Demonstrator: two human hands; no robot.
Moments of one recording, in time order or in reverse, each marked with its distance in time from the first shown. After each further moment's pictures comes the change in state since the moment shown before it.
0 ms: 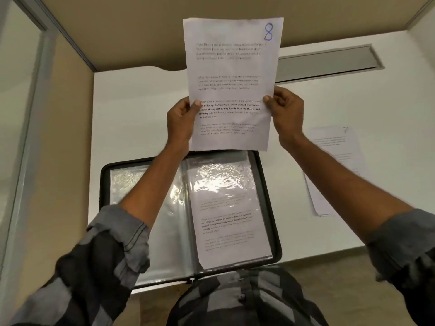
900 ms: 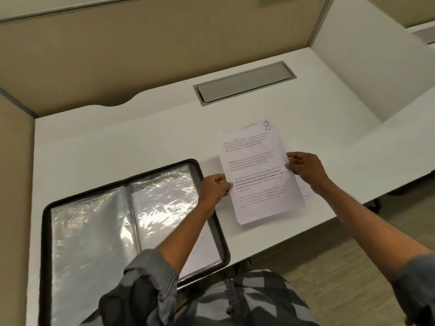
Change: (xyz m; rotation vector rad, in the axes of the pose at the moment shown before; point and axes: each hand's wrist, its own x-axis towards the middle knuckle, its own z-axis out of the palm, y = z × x) left_hand -0.157 -0.109 0.186 0.268 -0.395 -0.332; right_hand -0.077 0.081 -0.305 -0.384 0.036 0.364
